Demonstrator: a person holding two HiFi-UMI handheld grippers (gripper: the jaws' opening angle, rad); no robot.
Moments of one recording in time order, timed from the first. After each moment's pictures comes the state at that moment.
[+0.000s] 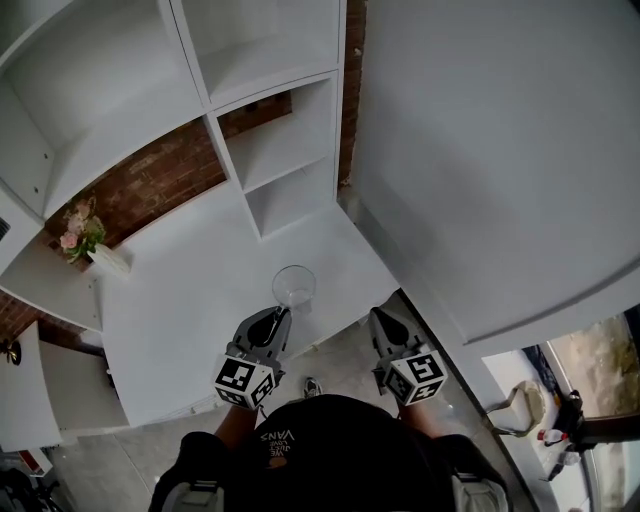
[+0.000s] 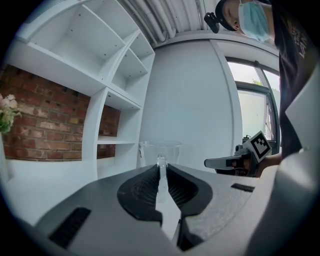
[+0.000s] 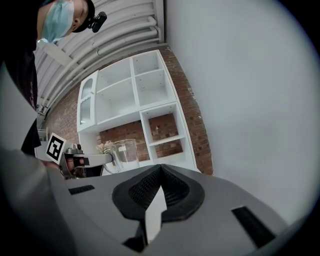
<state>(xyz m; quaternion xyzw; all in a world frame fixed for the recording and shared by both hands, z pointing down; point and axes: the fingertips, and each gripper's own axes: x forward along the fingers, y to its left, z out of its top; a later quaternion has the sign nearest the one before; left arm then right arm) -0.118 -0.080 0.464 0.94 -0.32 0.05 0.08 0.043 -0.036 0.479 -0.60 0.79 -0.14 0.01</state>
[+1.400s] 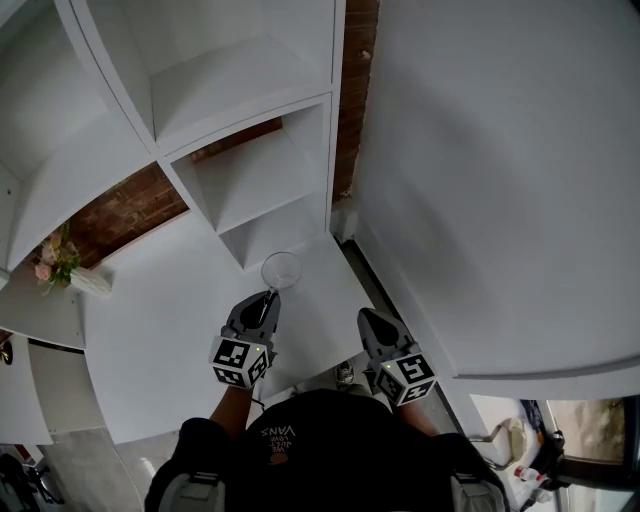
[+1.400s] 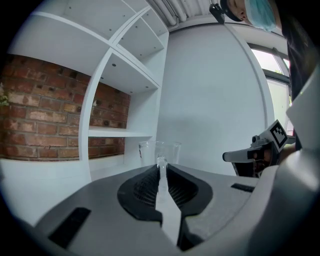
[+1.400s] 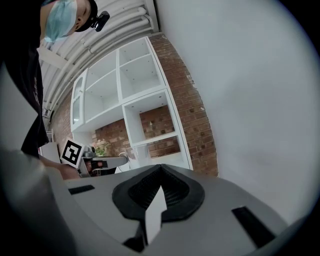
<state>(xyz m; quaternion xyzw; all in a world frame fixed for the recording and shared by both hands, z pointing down) -0.045 -0.255 0.511 0.92 -0.38 0.08 0.10 0.114 -0.183 0.503 -0.56 0.81 -0.17 -0.01</state>
